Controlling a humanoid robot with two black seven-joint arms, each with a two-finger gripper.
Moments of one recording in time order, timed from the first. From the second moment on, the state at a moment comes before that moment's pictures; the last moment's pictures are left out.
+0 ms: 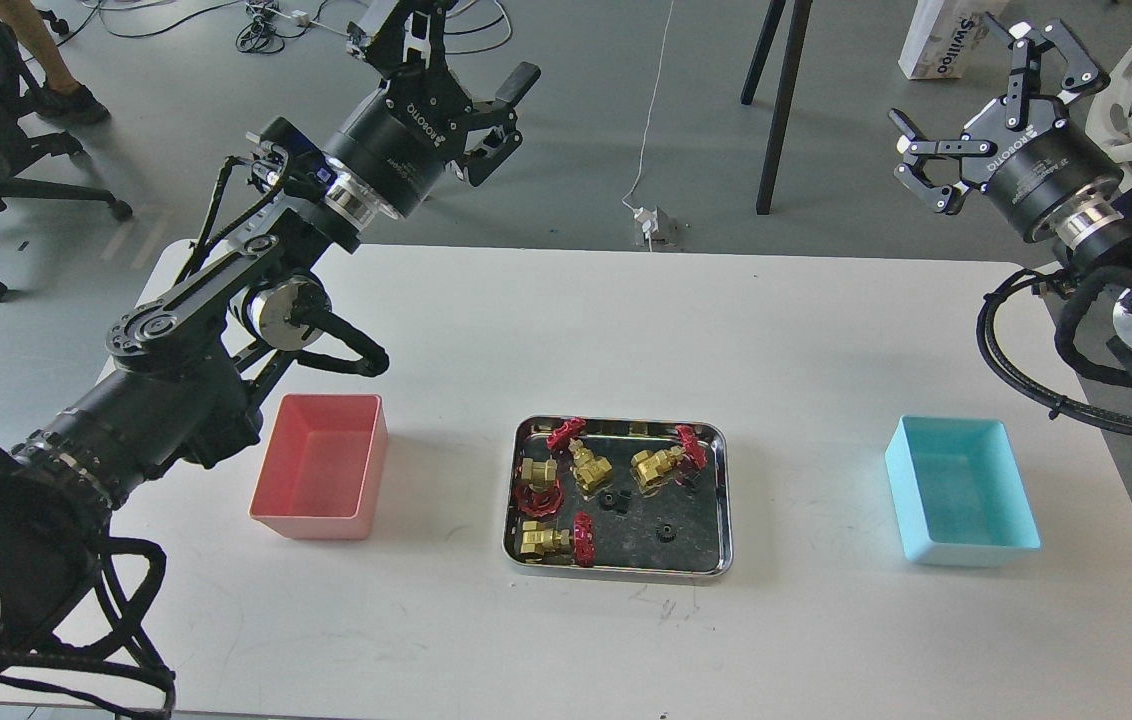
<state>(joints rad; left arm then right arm) -0.89 0.15 -0.75 -0.75 0.44 -0.49 -0.49 0.80 -0.54 0.76 0.80 0.10 0.49 0.15</state>
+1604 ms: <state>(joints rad) -1.72 0.14 0.67 -1.04 1.17 -0.48 -0.49 0.85 -0.57 0.85 0.83 0.11 0.44 0.11</state>
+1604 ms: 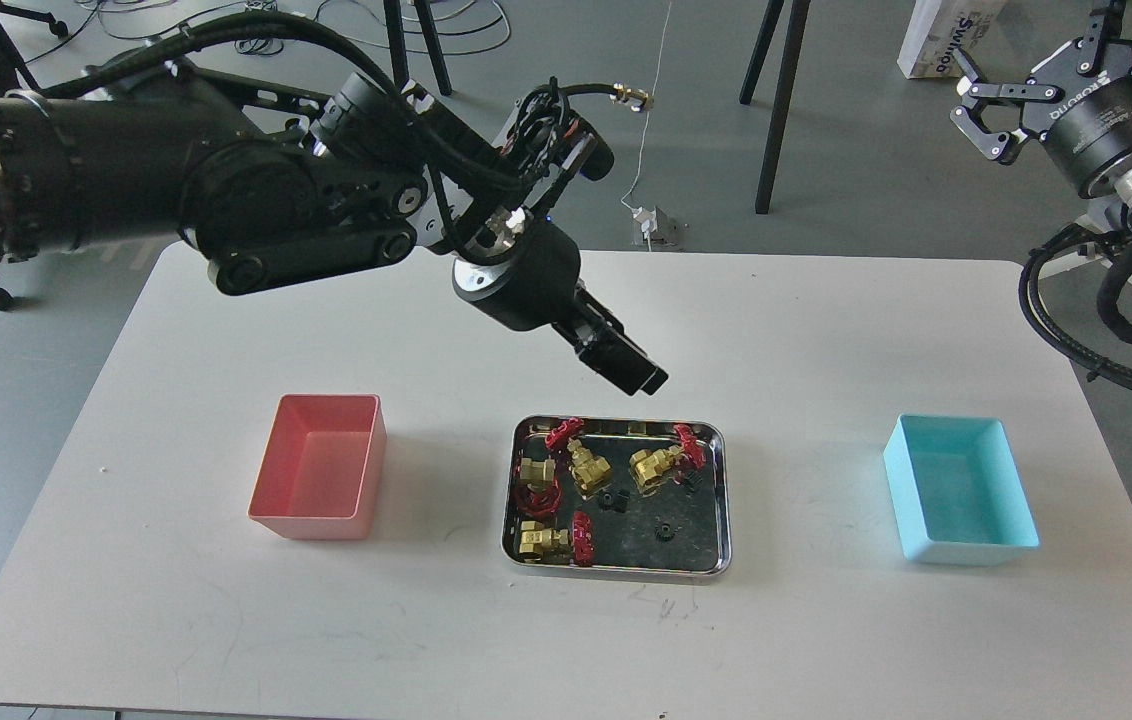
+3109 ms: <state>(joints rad) -1.30 0.09 0.74 -0.82 1.21 -0.20 -0.49 0.97 -0.51 0.80 0.81 0.10 0.27 -0.02</state>
